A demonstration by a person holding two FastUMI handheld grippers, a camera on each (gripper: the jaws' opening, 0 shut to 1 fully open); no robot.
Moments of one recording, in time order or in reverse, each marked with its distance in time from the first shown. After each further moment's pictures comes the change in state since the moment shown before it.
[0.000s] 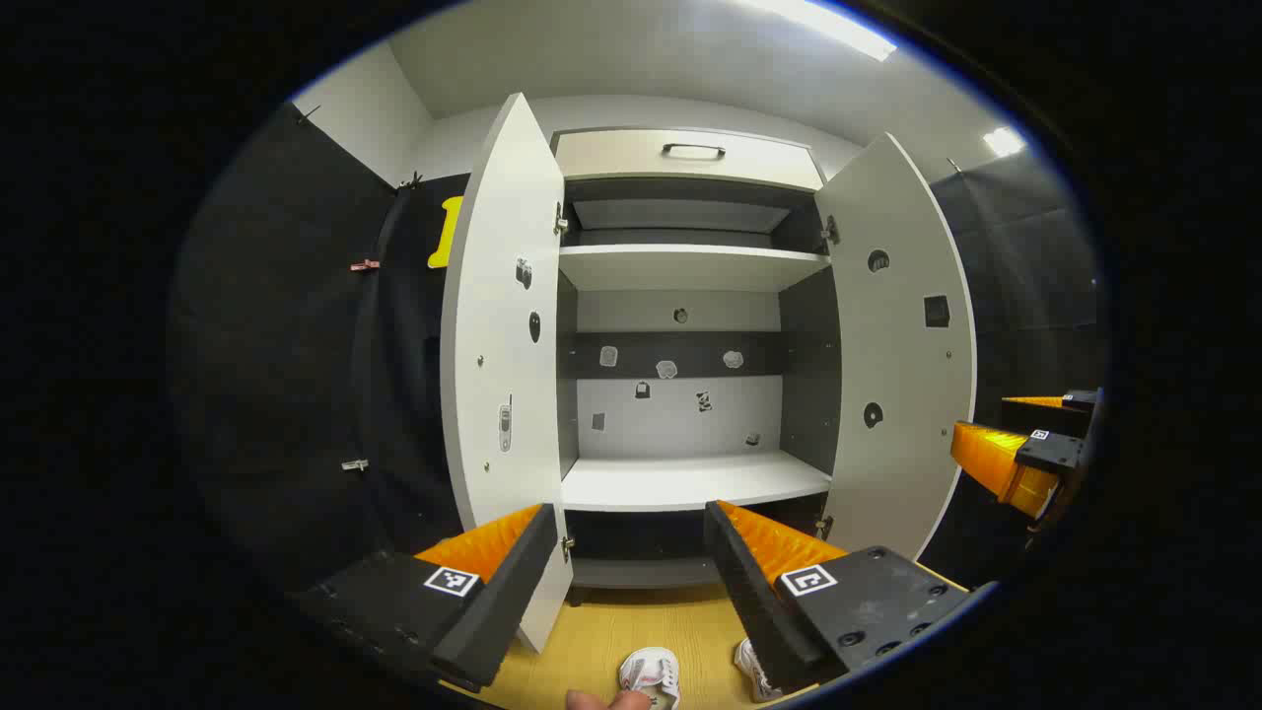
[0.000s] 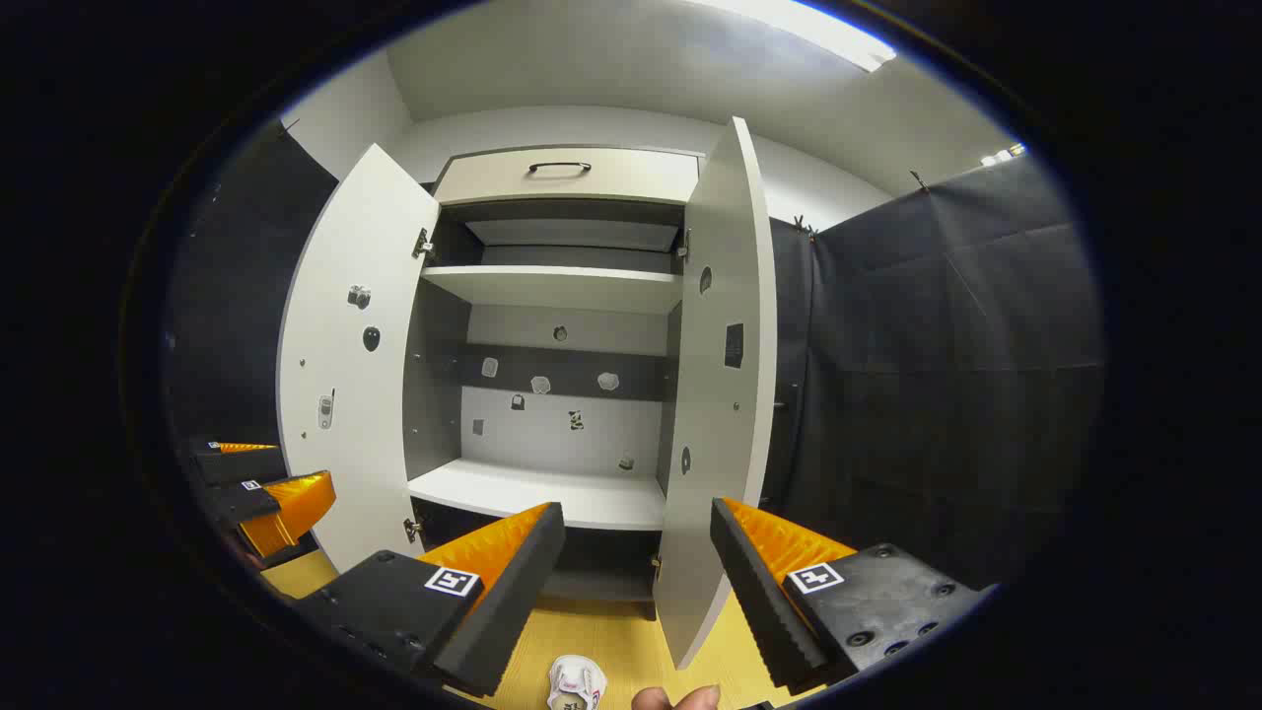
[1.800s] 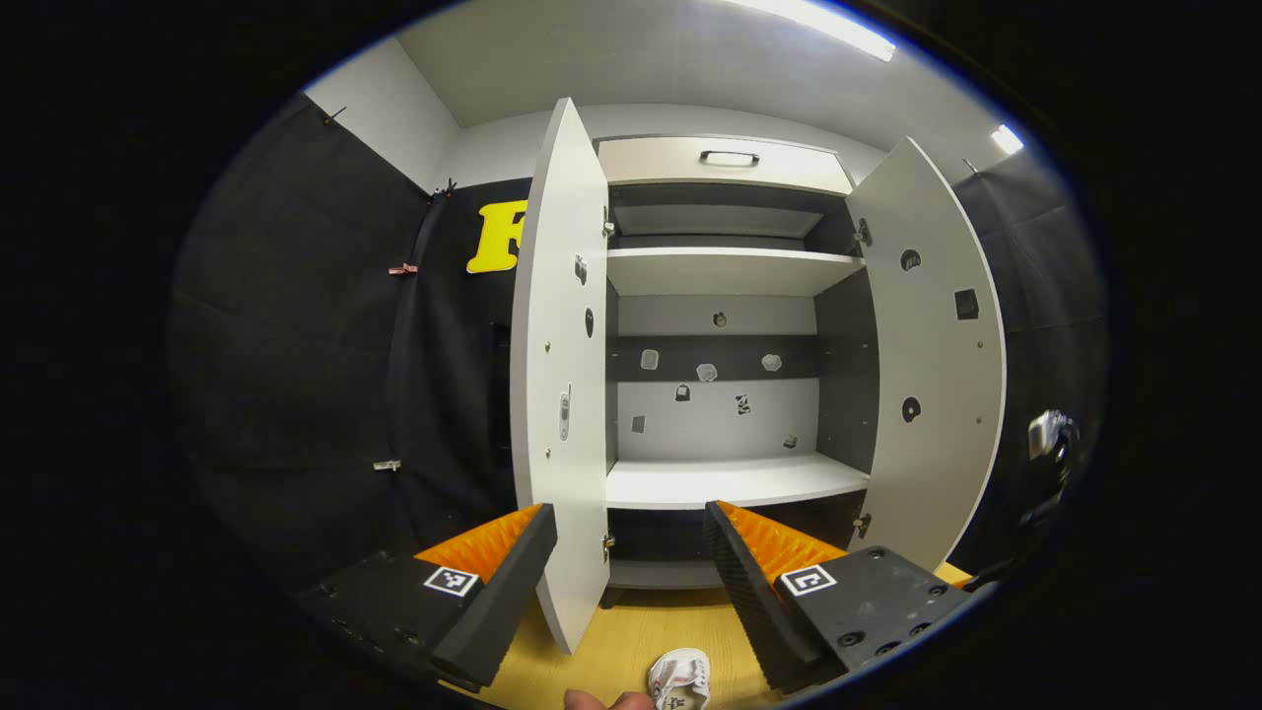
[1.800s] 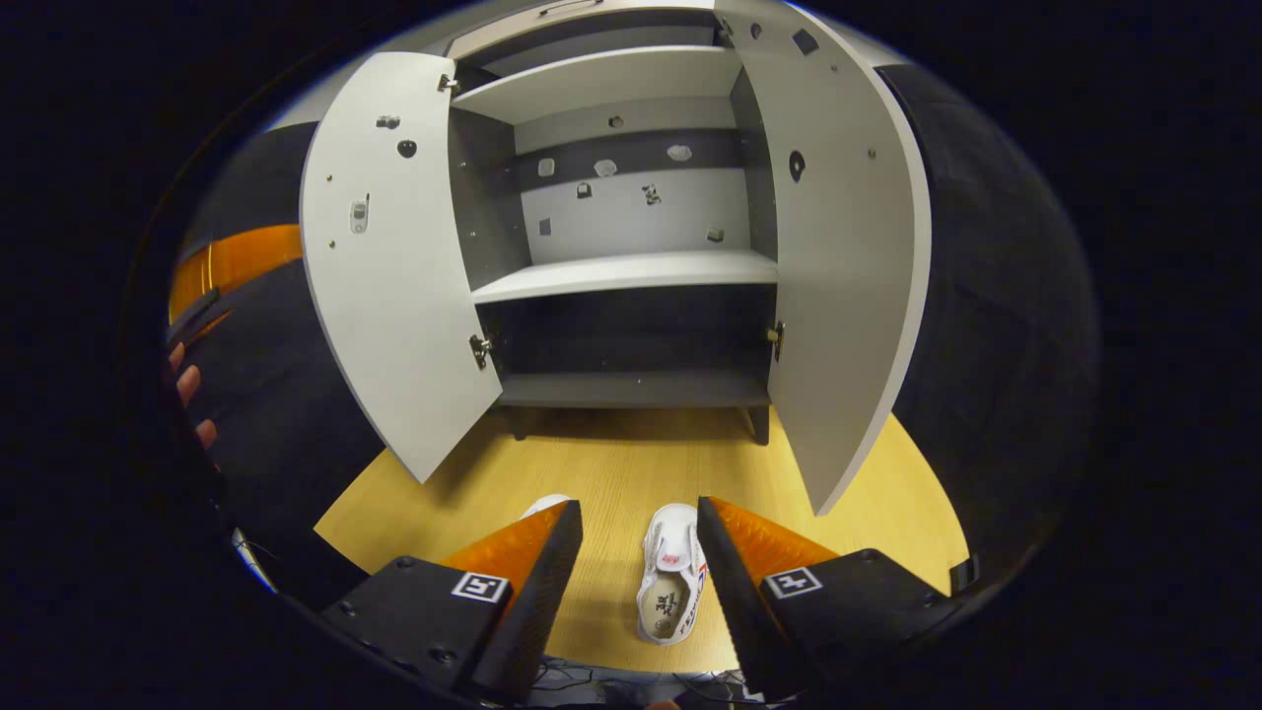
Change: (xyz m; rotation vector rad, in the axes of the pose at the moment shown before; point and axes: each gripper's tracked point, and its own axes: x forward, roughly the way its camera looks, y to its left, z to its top) left arm -0.012 0.042 -0.022 0.003 -0.038 0.102; right arm -0.045 0.080 -0.261 0.150 0.615 0.225
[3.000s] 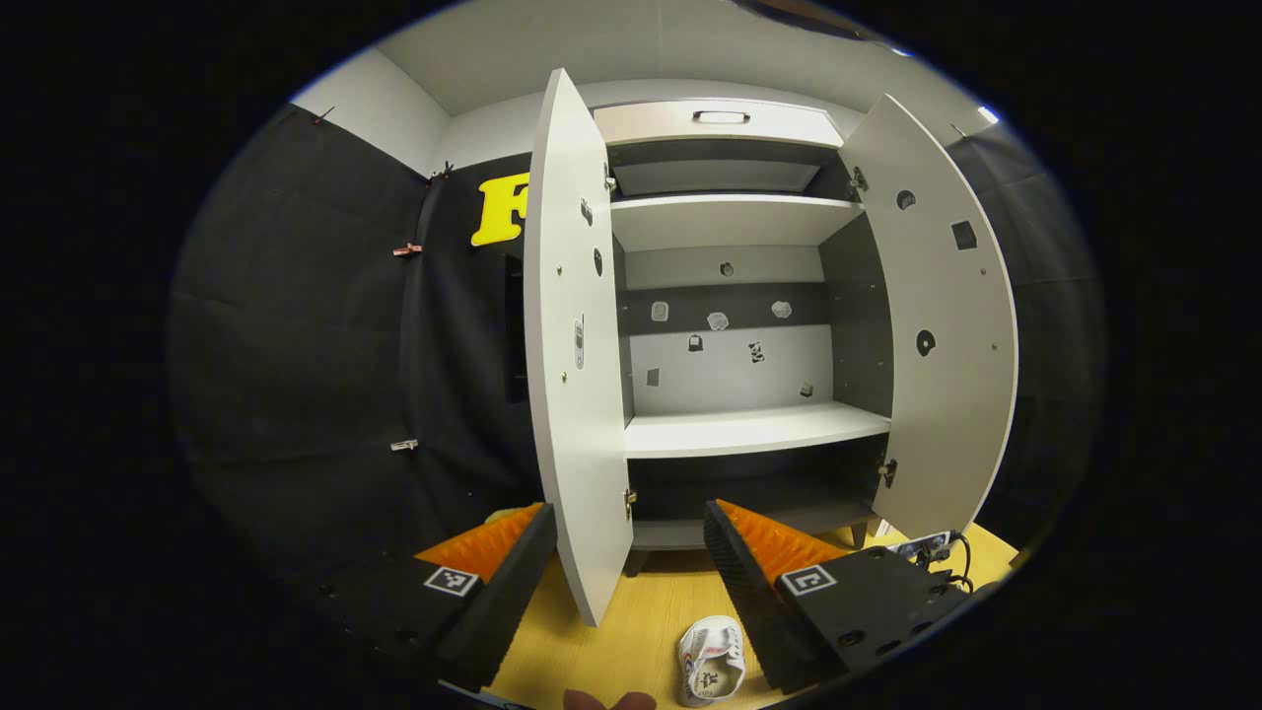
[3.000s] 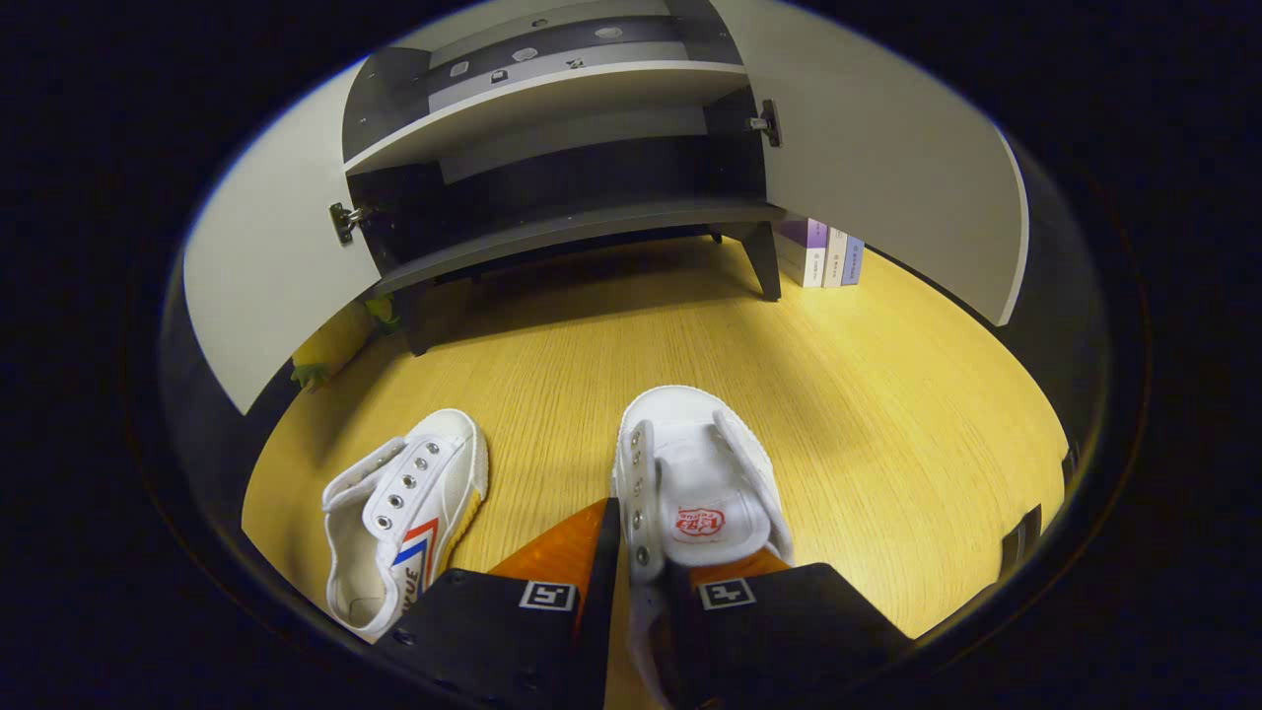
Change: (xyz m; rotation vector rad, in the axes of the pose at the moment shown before) left arm -0.007 0.013 -0.065 0.057 0.098 0.029; right arm 0.174 -0.034 -0.161 0.090 0.118 -0.160
